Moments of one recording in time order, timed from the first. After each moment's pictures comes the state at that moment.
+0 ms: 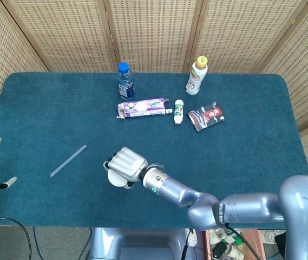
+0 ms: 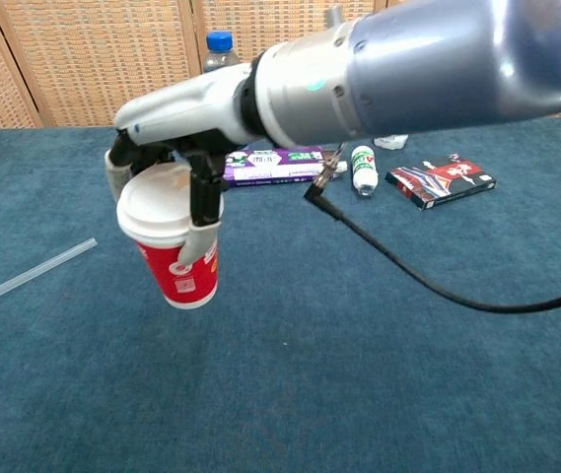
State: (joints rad) left arm -0.15 -1.10 -0.12 -1.65 1.29 1.37 0.04; right arm 1.35 -1.47 0.26 -1.74 -0.72 0.68 -0.60
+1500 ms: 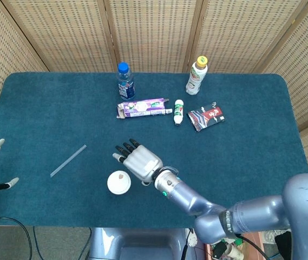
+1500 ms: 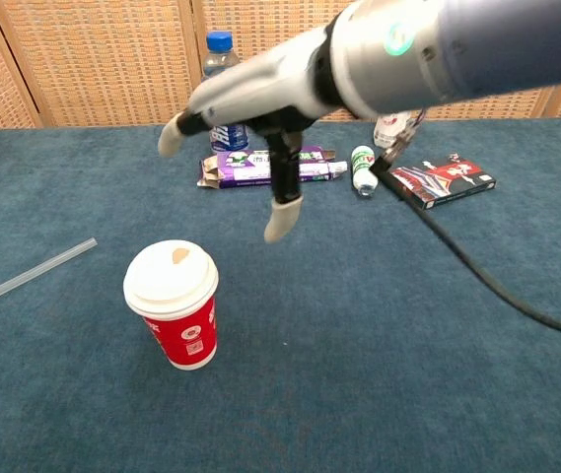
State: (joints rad) left arm -0.16 -1.10 -0.11 -1.65 1.30 1.34 0.01; right arm 1.44 -1.27 0.10 -1.99 -0.51 0.92 -0.76
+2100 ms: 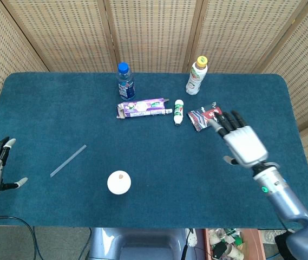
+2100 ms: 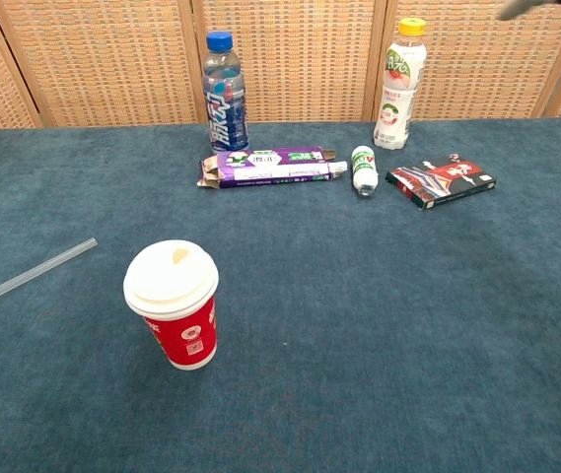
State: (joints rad) left arm -0.19 -1.11 -0.11 -1.68 1.31 1.32 0.04; right arm 0.83 -0.91 -0.17 -1.88 -1.19 1.29 -0.27
